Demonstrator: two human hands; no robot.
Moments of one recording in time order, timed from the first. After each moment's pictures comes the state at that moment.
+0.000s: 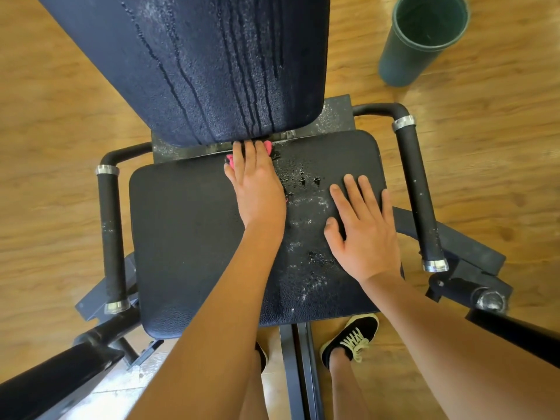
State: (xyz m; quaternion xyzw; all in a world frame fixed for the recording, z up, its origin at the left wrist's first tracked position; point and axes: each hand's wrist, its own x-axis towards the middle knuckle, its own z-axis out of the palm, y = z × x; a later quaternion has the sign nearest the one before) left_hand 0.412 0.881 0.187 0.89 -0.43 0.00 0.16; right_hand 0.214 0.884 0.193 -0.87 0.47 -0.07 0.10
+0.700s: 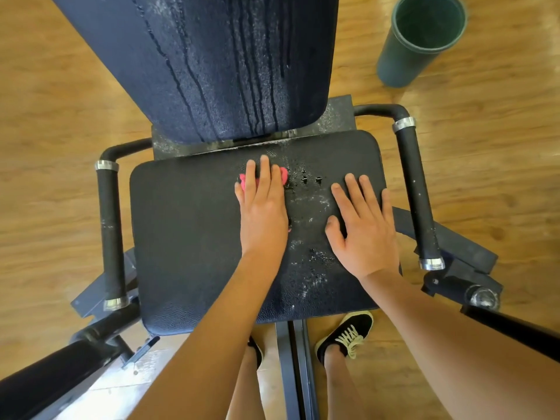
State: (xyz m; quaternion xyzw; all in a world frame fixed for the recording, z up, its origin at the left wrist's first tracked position) left_hand 0.397 0.931 0.200 0.83 -0.55 -0.07 0.03; right_hand 0.216 0.884 0.195 -0.87 0.48 -0.07 0.11
